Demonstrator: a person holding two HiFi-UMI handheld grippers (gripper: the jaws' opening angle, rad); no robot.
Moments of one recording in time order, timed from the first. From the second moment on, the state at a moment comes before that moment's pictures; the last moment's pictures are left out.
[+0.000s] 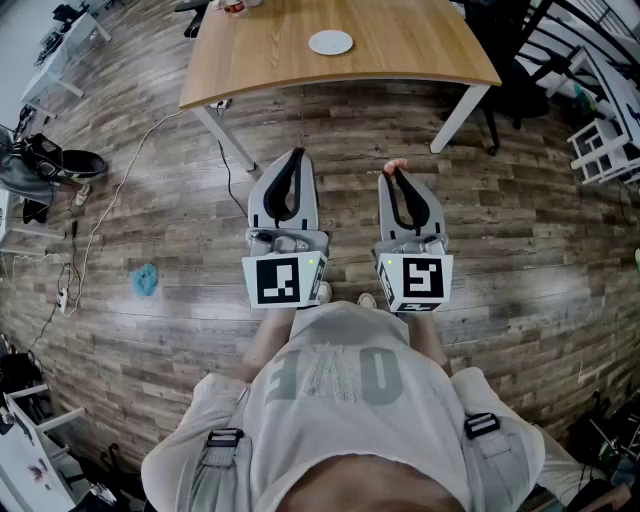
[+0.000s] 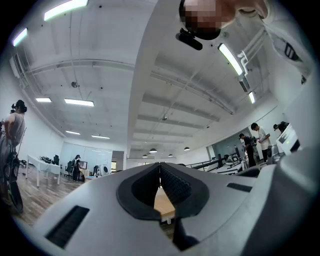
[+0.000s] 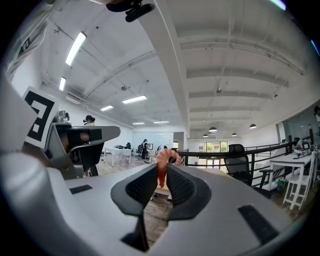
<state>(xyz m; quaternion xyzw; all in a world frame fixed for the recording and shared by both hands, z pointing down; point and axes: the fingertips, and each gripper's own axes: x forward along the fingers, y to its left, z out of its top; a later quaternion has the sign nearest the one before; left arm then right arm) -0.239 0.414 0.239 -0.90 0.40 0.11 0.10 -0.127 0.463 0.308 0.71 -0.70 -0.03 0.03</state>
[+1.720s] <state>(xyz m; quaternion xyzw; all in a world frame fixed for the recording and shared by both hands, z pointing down) -0.169 0.334 0.275 -0.88 0.46 0.10 0.08 0.002 0.426 0.334 0.72 -0.70 -0.04 0.04</state>
